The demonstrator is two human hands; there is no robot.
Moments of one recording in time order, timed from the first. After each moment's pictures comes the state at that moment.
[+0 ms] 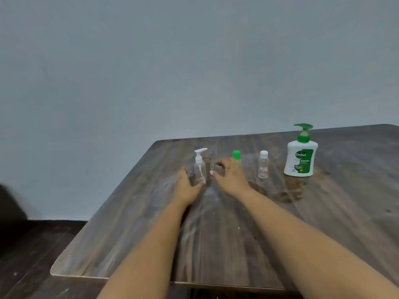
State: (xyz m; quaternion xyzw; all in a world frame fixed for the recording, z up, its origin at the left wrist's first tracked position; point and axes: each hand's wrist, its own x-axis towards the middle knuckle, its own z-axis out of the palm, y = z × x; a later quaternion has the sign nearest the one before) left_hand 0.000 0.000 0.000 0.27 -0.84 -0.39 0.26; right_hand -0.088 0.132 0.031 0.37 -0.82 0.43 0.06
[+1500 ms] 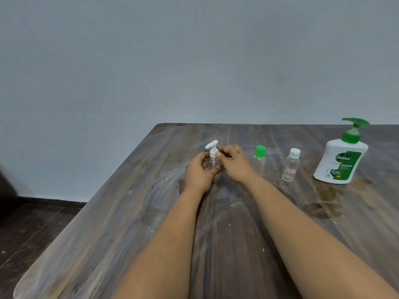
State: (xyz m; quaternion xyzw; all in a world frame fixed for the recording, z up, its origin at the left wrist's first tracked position) left_hand -0.056 -0.031 -0.012 0.20 -0.75 -0.53 0.35; right_hand -0.135 0.060 0.022 0.36 -0.78 0.52 -0.04
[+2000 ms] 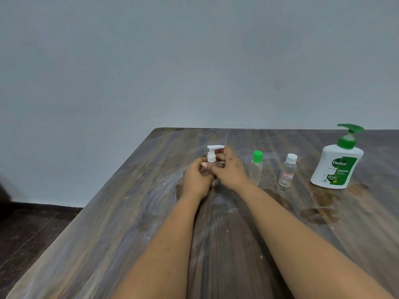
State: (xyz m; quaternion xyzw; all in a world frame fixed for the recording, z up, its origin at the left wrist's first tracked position) left_hand -0.056 -0.031 -0.012 0.20 -0.76 -0.51 0.35; right_hand -0.126 0.059 0.023 0.36 -0.77 0.53 -0.04
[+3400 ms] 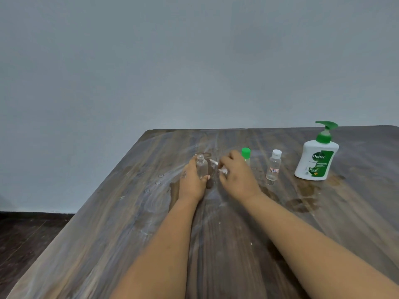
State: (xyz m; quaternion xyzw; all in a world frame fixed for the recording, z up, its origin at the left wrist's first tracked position) left_hand -0.048 -0.017 -0.012 0.25 -0.84 -0.38 0.29; right_hand -0.108 0.115 0.023 0.44 -0.81 0.34 0.18
